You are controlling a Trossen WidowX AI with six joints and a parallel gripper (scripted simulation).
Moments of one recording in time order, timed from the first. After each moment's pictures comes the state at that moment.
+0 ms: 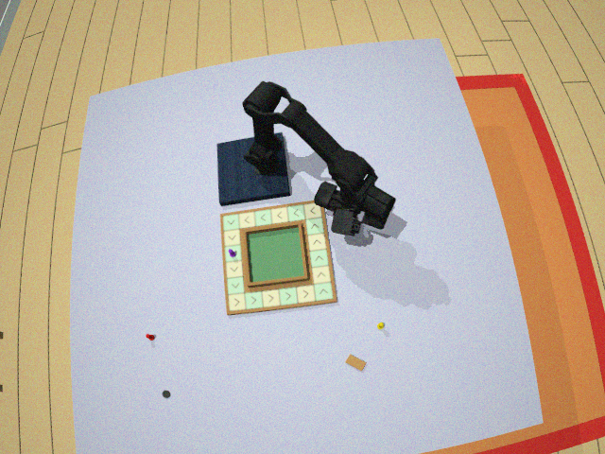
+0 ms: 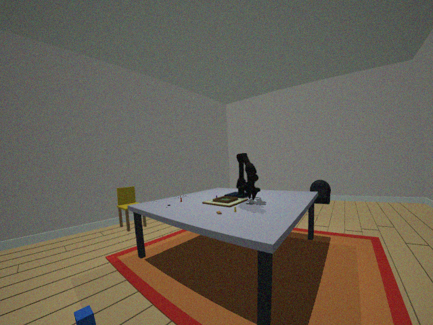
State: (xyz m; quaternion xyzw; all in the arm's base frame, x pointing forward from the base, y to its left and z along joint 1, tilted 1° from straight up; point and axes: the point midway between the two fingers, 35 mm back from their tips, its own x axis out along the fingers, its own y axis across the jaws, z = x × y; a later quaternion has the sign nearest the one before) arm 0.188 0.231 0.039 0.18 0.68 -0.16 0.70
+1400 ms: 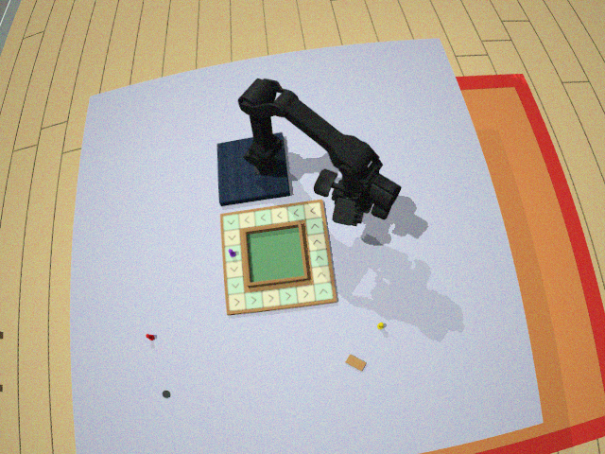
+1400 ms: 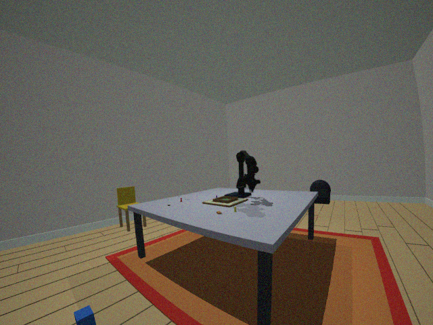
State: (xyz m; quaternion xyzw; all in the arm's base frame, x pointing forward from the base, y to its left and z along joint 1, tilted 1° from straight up) arm 0.186 0.233 0.105 0.16 0.68 -0.17 0.69
